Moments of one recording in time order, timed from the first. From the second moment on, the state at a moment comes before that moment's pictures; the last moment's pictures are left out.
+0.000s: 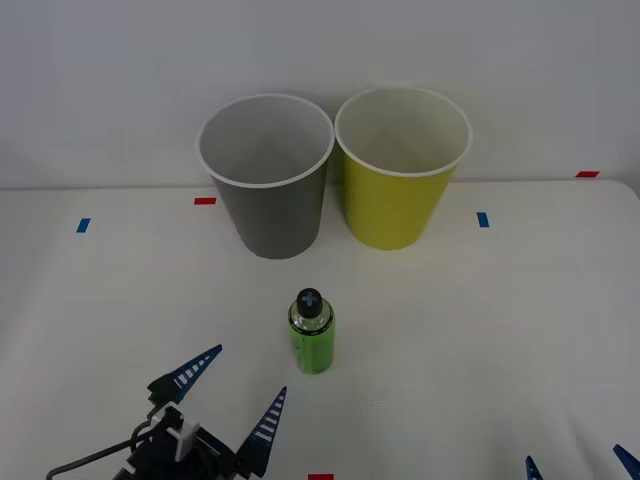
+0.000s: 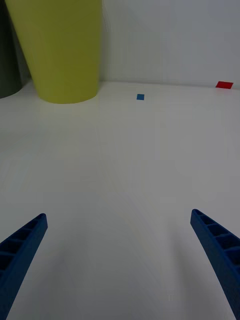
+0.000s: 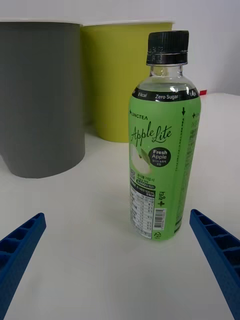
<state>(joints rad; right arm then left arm) 1.04 -0.40 0.12 -1.97 0.04 -0.53 1.33 0.48 0.56 -0.54 -1.89 0.16 -0.37 -1.61</state>
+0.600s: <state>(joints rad) 1.04 -0.40 0.12 -1.97 0.04 -0.53 1.33 0.42 0.46 -0.56 -1.89 0.16 -0.30 -1.61</state>
